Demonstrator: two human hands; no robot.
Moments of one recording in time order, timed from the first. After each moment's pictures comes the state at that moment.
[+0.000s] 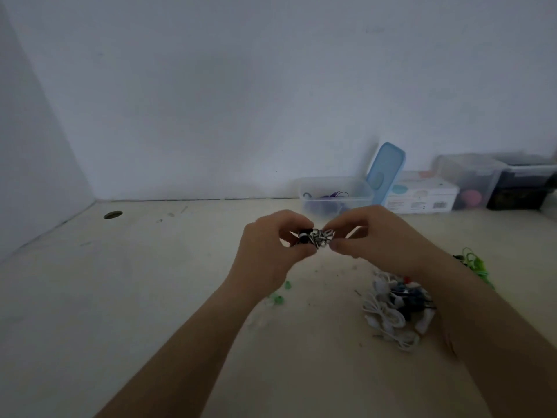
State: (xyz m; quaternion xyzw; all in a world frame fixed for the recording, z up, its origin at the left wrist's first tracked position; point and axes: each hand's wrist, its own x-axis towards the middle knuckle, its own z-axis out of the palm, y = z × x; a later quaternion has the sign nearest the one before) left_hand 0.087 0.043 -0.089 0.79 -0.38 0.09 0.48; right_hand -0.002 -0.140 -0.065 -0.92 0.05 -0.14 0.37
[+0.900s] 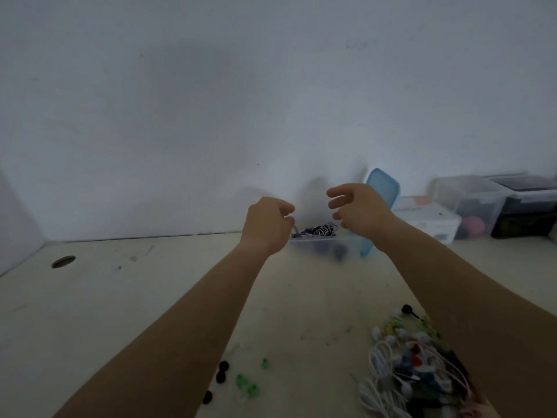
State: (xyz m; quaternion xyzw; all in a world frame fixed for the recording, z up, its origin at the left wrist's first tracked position) left_hand 0.219 -0.073 -0.061 0.87 -0.30 0.05 0.39; right_hand 0.127 -0.231 -0.047 -0.83 0.22 -0.22 0.46
